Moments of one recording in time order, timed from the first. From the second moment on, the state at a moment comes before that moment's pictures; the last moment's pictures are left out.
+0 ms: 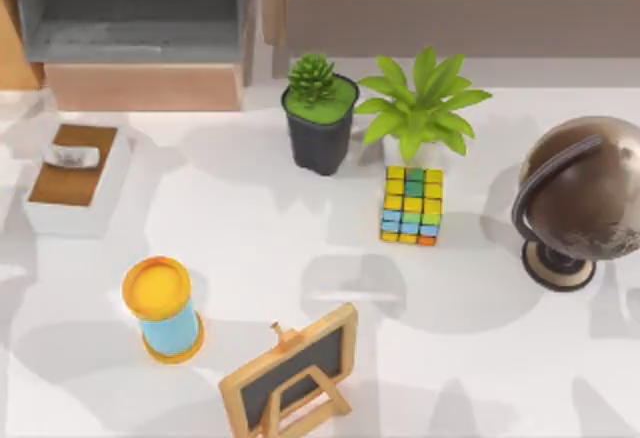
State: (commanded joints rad) left arm 0.33 2.13 1.06 1.17 0.31 1.45; right arm 0.00 0.00 0.00 0.00 0.00 0.00
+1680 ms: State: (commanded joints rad) left arm 0.39 2.33 1.21 1.11 0.44 1.58; right arm 0.00 0.00 0.00 0.00 0.00 0.00
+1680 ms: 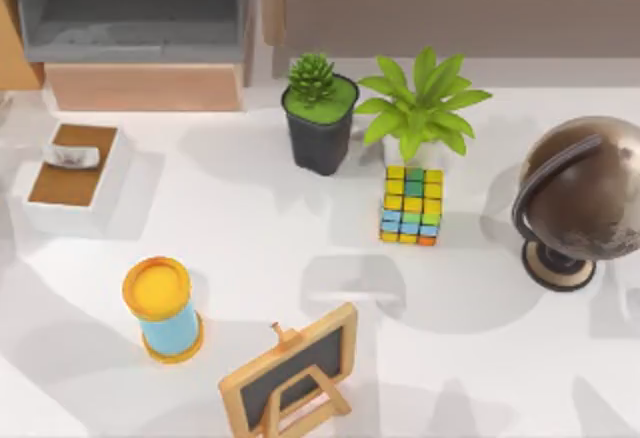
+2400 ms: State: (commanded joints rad) left arm 0.39 2.33 1.21 1.11 0.44 1.58; right arm 0.00 0.00 0.00 0.00 0.00 0.00
